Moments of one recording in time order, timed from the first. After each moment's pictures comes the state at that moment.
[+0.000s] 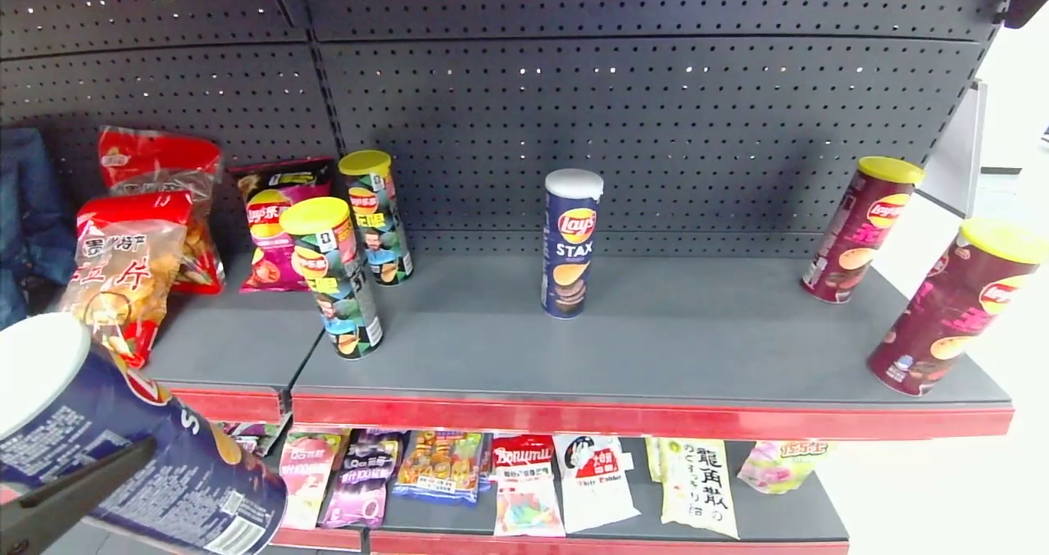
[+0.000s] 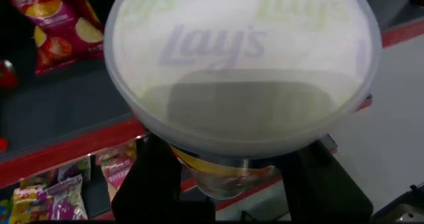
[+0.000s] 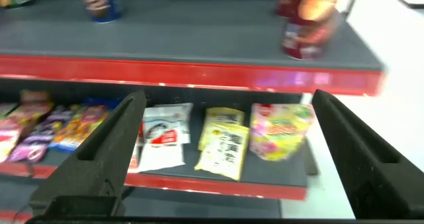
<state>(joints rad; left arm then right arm) -0.03 0.71 -0.44 -0.04 -0.42 0.12 0.00 0.00 0.00 0.00 0.05 0.00</state>
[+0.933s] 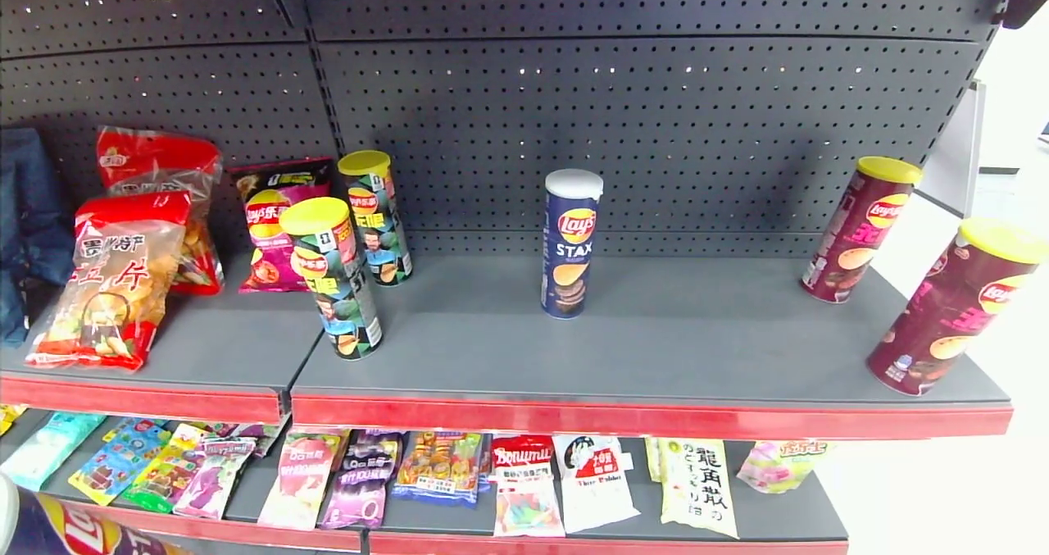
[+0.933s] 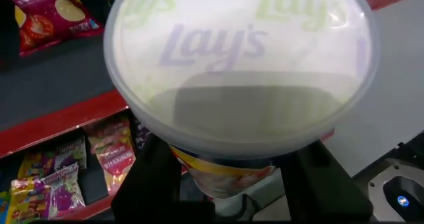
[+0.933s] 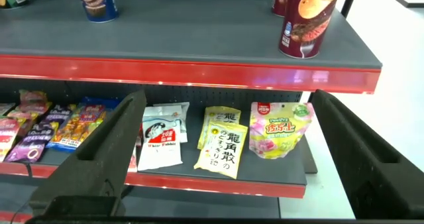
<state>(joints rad) -0.05 0.43 -0.39 0.20 -0.42 0.19 0.00 0.00 0.00 0.00 0.05 0.00</state>
